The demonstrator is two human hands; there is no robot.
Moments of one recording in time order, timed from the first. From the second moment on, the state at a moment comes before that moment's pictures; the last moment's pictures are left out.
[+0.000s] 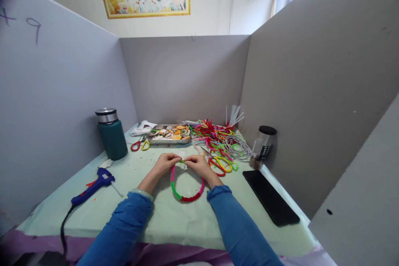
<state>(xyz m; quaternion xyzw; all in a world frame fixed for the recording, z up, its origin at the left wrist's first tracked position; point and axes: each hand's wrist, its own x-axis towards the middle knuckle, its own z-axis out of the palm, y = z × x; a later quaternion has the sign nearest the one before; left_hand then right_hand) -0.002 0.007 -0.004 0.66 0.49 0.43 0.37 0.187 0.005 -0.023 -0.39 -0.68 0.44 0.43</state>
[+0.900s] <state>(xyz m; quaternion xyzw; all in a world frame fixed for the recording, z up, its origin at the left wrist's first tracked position) 0.002 0.011 -0.015 0.61 0.42 0.45 0.50 0.184 0.000 -0.016 -0.39 -0.66 0.45 0.45</state>
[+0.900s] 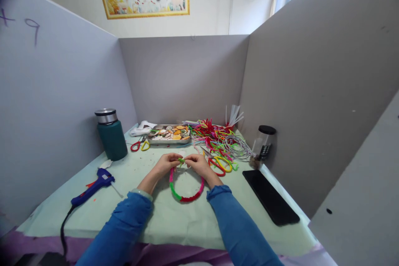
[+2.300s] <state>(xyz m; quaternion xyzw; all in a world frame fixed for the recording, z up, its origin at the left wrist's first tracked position) 0.004 0.008 -0.016 0.73 0.45 0.42 0.29 0.183 0.005 -0.022 -0.38 -0.67 0.45 0.45</state>
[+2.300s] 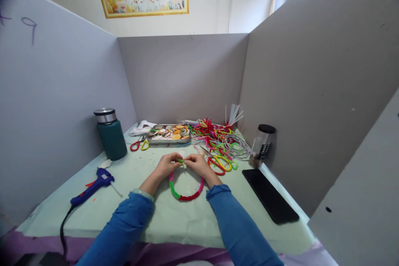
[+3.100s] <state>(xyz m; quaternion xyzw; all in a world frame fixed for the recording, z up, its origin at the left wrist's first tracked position) 0.008 0.006 -0.014 0.69 0.47 0.43 0.34 0.184 0.004 -0.022 -0.38 -0.69 0.45 0.43</state>
